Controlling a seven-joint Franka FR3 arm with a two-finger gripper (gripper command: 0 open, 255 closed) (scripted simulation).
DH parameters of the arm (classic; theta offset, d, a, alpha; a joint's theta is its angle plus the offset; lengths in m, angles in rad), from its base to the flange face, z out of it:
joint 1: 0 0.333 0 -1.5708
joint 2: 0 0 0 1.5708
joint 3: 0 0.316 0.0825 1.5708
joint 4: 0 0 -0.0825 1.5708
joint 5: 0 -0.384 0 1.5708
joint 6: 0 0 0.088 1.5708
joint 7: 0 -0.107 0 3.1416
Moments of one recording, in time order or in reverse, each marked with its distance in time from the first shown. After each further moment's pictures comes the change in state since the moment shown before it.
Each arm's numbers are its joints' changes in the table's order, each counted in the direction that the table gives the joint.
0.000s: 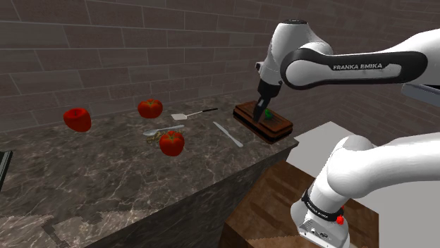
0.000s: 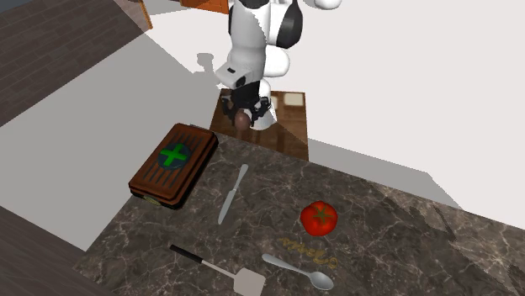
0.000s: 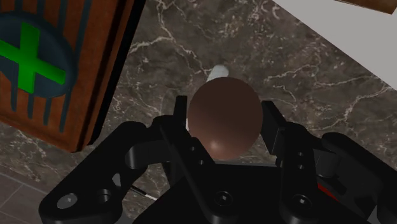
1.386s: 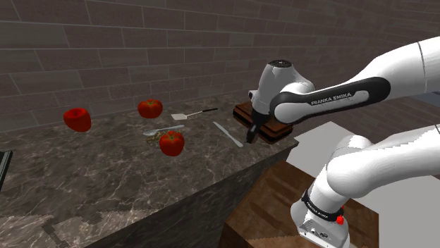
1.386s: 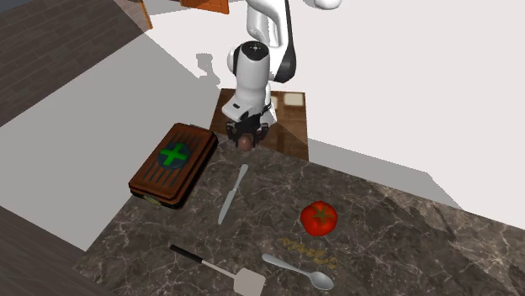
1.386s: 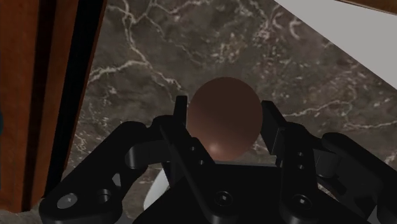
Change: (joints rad) arm -0.008 0.106 0.011 -0.229 0.018 -0.332 -0.042
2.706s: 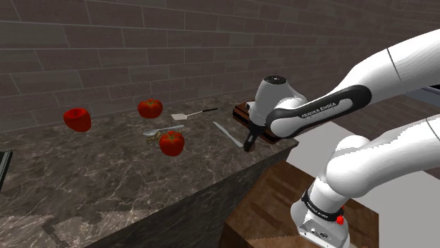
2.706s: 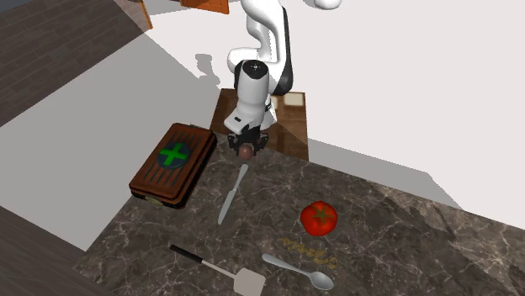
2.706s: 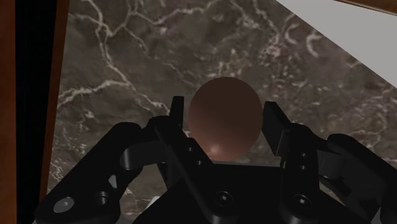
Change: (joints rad) arm -0.019 0.117 0.010 -0.073 0.023 -0.189 -0.027
